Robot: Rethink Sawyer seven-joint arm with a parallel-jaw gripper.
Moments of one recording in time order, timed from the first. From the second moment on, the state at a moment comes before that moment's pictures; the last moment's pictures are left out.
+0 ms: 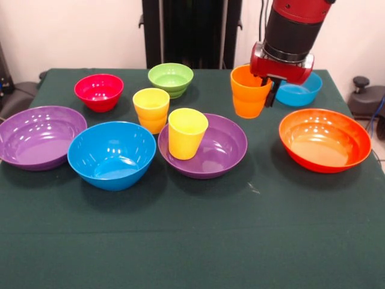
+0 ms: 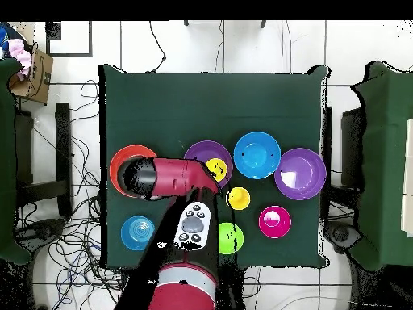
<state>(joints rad) 0.08 -0.56 -0.16 1.64 0.07 0.58 1.94</state>
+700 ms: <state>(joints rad) 0.07 -0.51 -0.16 1.57 0.07 0.58 1.94</state>
